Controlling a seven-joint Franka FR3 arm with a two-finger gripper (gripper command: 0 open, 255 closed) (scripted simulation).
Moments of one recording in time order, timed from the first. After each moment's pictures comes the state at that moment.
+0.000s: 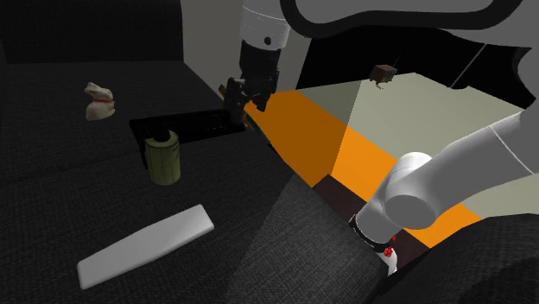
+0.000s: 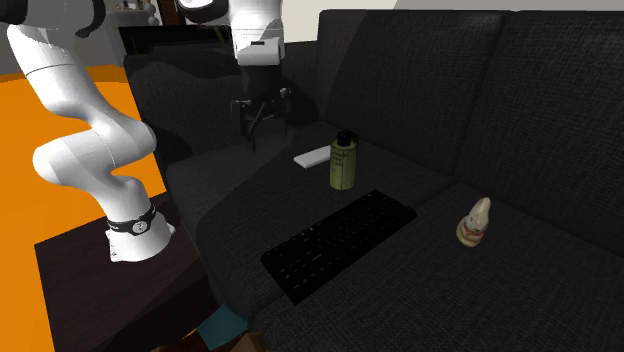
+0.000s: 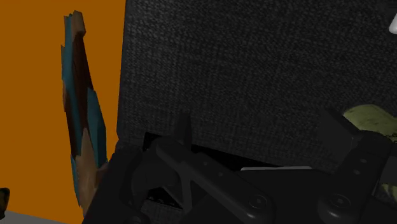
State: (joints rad) arm 0.13 -0.39 0.37 -2.13 0.12 1.77 0.33
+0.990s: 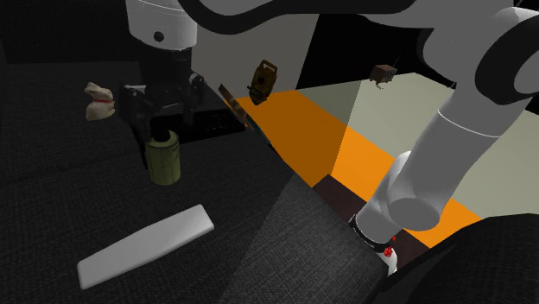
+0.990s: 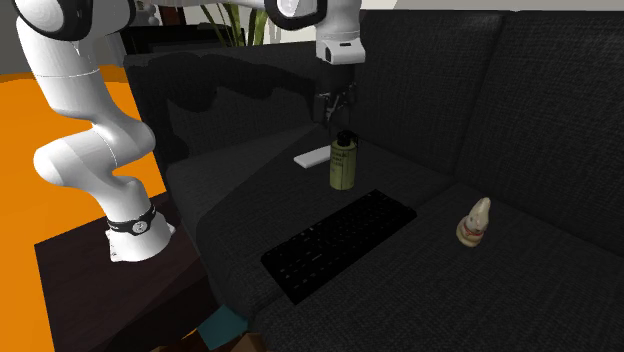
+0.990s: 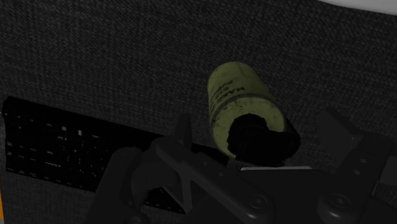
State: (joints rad) arm 0.22 0.07 0.57 -1.71 -0.01 1.80 0.62
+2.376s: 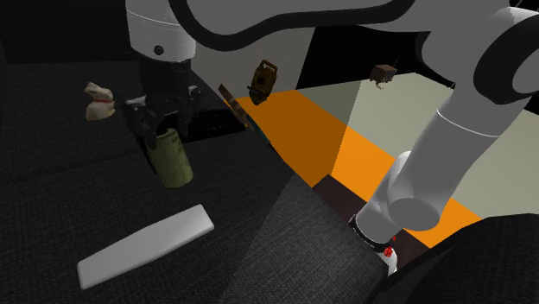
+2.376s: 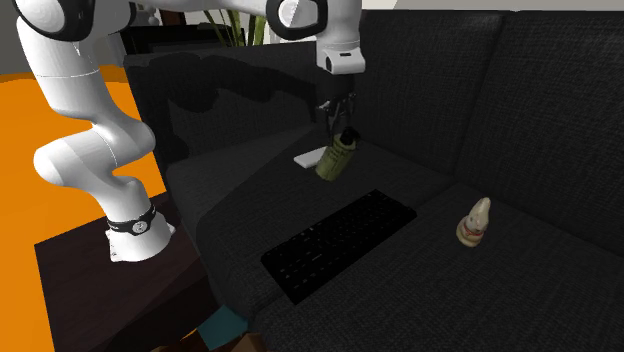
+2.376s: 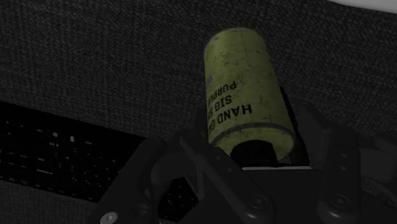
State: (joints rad) arm 0.22 0.07 0.57 -1.75 -0.01 1.85 0.62
